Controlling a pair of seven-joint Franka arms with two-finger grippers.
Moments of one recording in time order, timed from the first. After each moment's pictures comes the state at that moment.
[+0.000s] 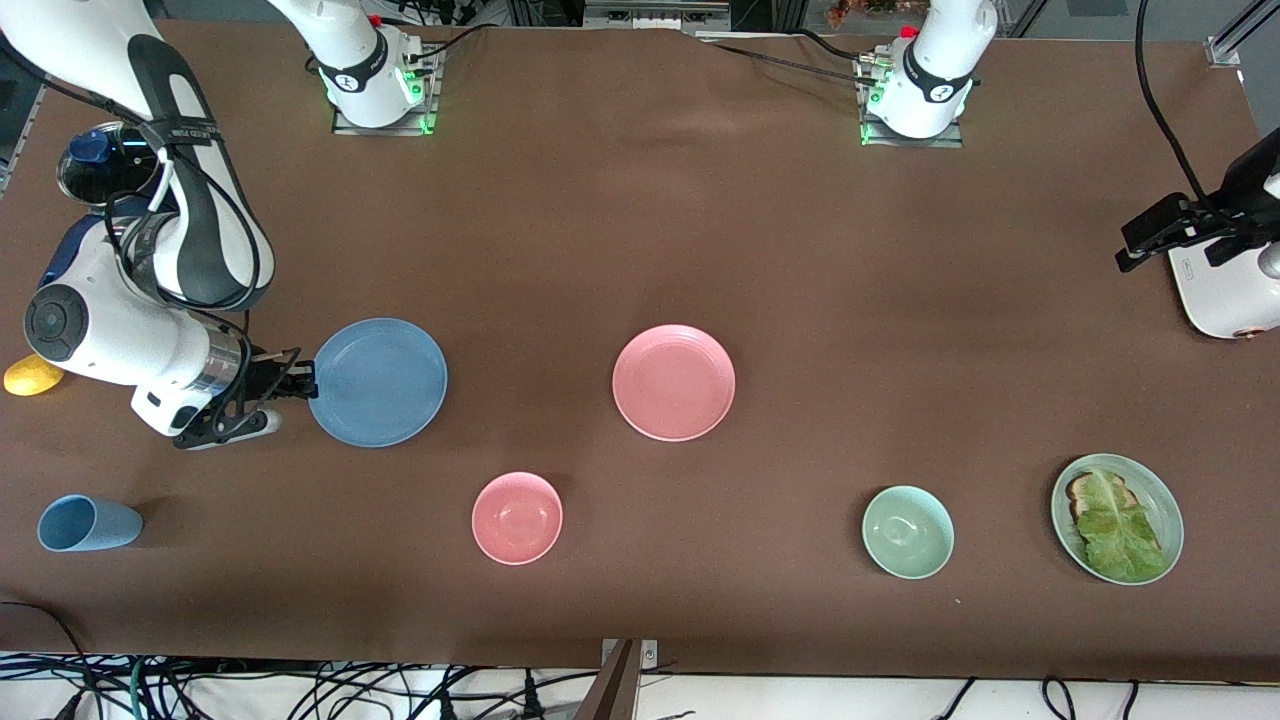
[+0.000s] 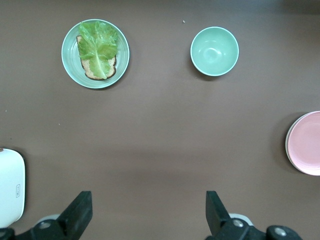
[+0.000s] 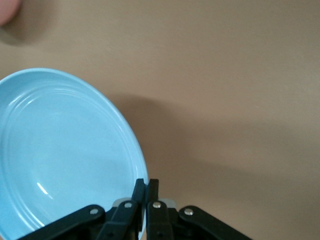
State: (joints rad) left arm 0.10 0.00 -0.07 -1.59 0.00 1.62 -0.06; right arm -0.05 0.44 0.11 -1.75 0.12 2.12 -0.21
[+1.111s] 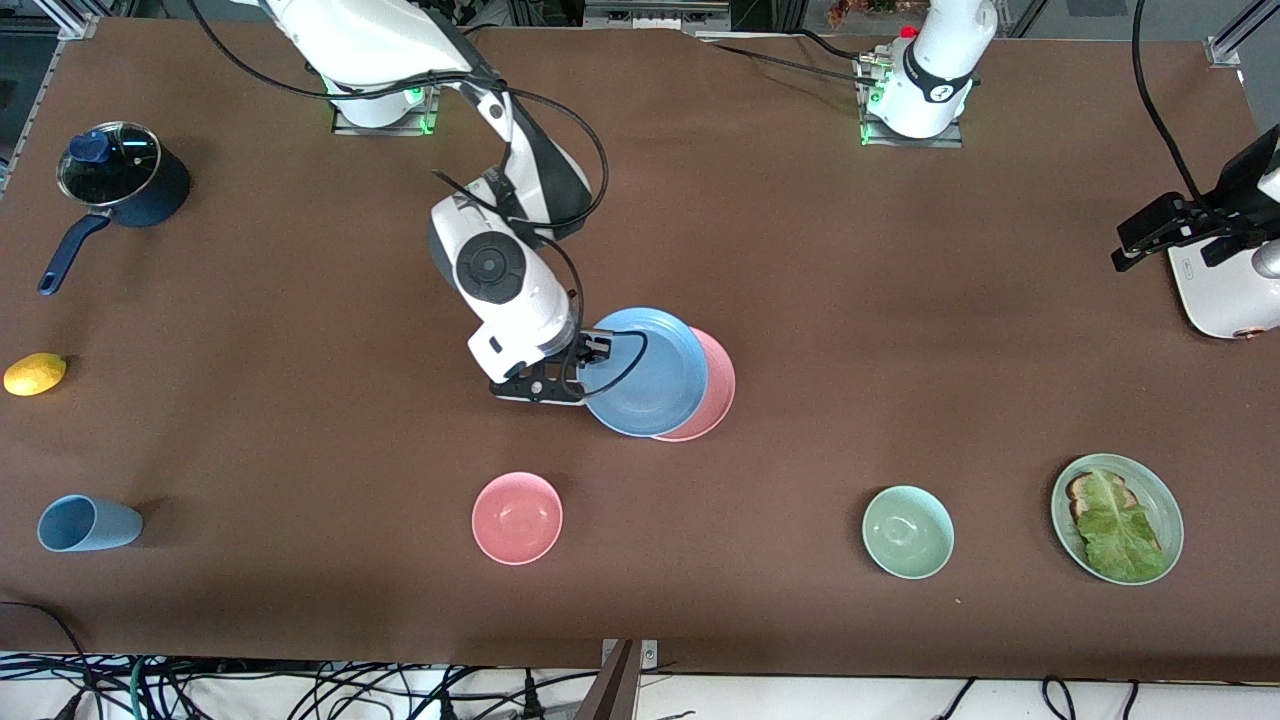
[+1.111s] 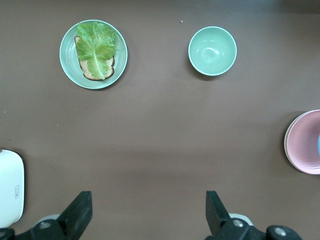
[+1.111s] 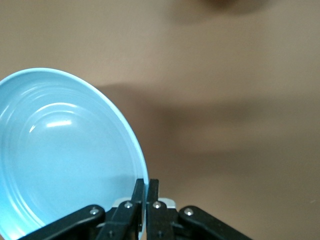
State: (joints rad) left arm 0.10 0.00 -0.08 -1.59 0.00 1.62 -0.06; right arm 0.62 0.67 0.03 -1.47 0.12 2.16 0.72
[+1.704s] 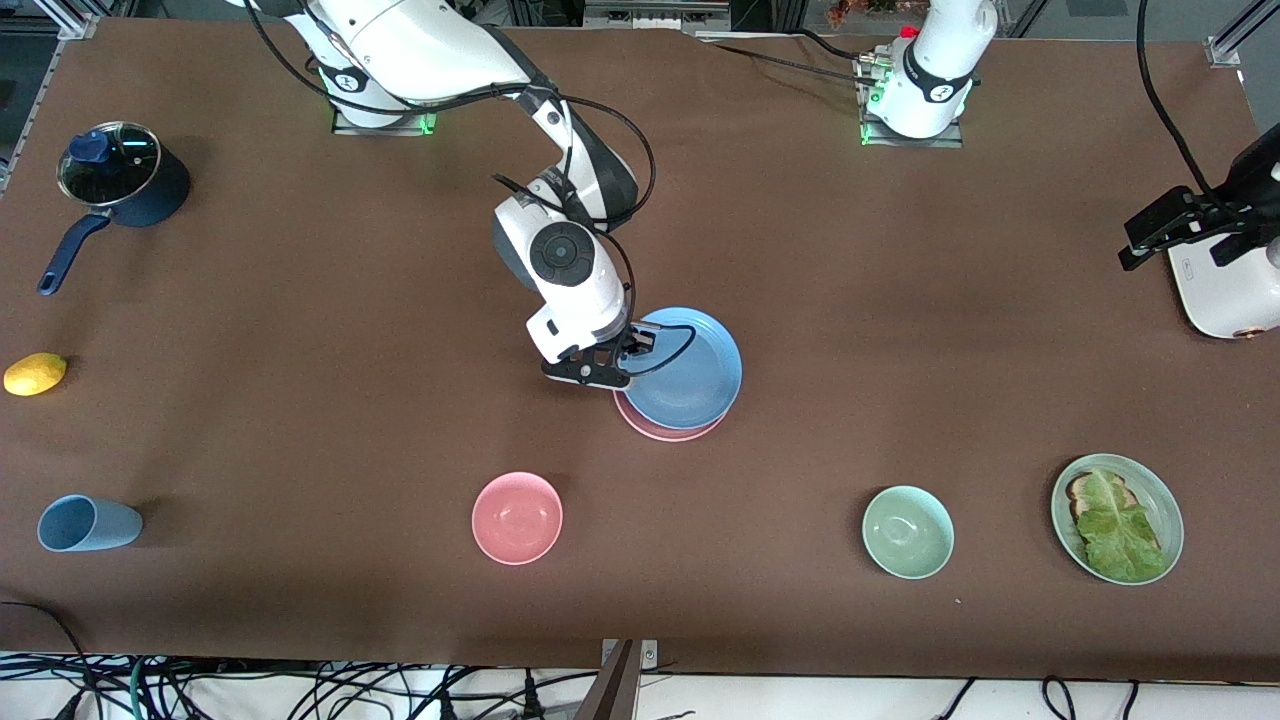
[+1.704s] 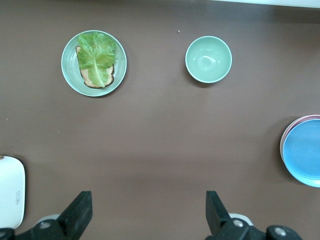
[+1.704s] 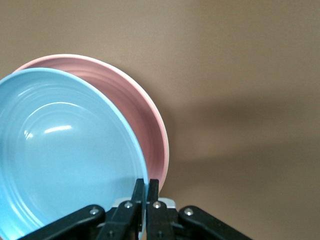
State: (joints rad) left arm 0.10 0.00 -0.08 -1.56 0.00 1.62 -0.06; right arm 0.69 0.74 0.02 -1.46 0.12 2.28 0.83
